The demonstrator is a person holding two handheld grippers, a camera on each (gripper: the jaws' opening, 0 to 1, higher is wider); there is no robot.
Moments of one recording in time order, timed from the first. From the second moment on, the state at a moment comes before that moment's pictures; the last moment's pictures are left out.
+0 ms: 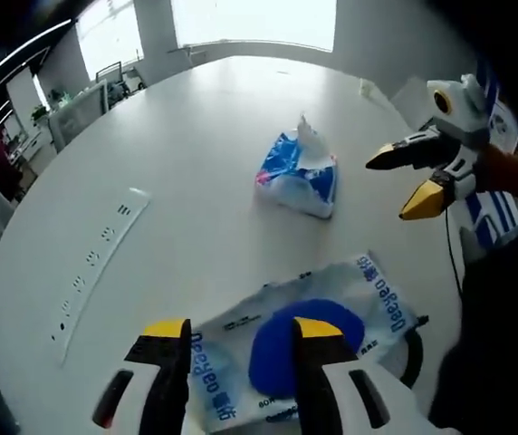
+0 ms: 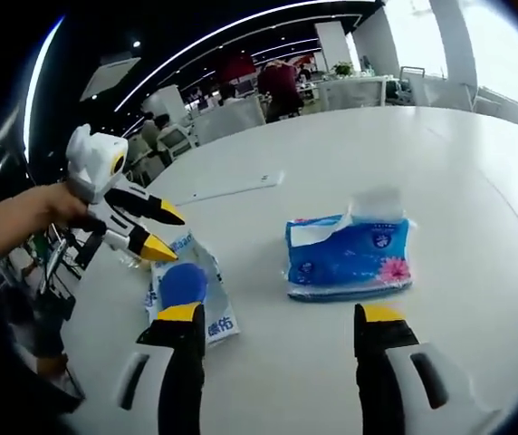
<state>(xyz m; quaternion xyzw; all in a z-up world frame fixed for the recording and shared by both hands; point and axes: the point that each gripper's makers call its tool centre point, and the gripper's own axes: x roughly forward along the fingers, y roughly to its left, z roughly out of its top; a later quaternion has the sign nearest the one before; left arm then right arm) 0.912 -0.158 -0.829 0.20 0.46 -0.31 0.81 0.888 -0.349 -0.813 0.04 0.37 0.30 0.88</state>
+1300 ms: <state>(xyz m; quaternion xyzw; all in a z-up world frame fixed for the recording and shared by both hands) 0.904 -0.114 -0.867 0.19 0.57 -0.28 0.75 0.820 -0.280 -0.857 0.17 0.48 0.32 0.80</state>
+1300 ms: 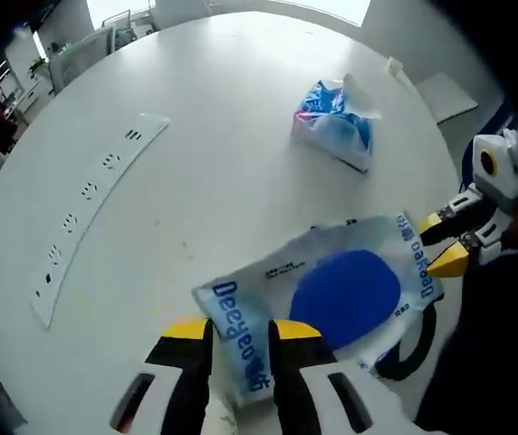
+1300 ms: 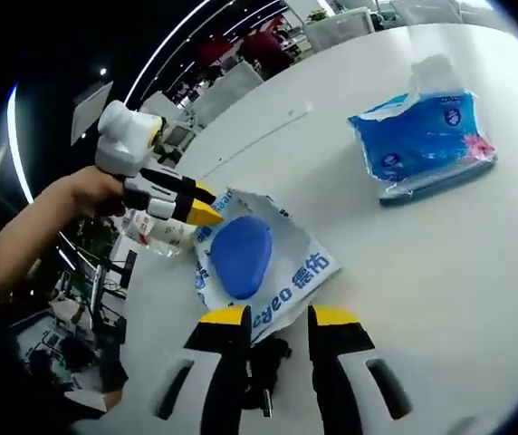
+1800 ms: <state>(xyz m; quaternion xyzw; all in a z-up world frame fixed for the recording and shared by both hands) 0.906 -0.113 -0.870 0.20 0.57 -0.28 0.74 0.820 -0.279 -0.860 0.15 0.48 0.33 0.80</state>
